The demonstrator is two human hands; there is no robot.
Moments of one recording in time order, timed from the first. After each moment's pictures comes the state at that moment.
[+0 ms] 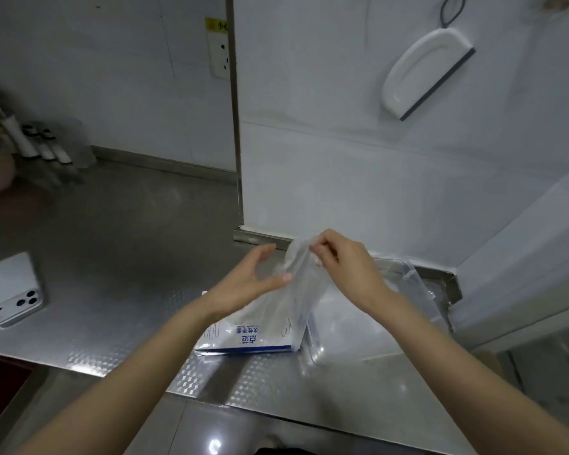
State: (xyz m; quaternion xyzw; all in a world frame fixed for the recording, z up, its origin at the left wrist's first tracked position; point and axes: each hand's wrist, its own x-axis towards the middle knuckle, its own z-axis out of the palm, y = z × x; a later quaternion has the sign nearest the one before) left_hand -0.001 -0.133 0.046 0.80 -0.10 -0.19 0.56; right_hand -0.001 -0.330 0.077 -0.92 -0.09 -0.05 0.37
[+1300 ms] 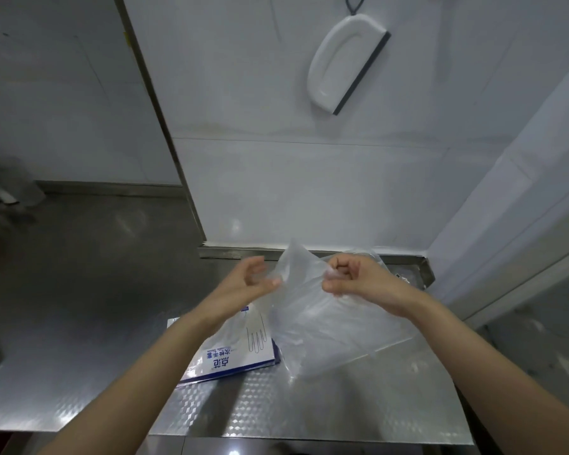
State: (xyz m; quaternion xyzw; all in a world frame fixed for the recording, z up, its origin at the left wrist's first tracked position) left_hand 0.022 -0.187 0.042 0.77 -0.04 -0.27 0.57; right_hand -0.010 -0.427 0.066 -0.76 -0.03 0.18 0.62
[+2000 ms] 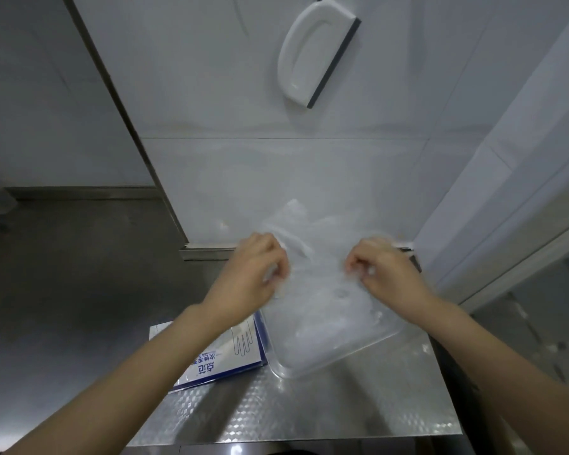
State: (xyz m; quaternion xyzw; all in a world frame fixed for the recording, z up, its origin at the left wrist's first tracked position) left_hand 0.034 -0.228 0.059 0.85 -0.40 0.08 0.33; right_hand -0.020 -0.473 0.056 -0.94 -0.14 -0.16 0.27
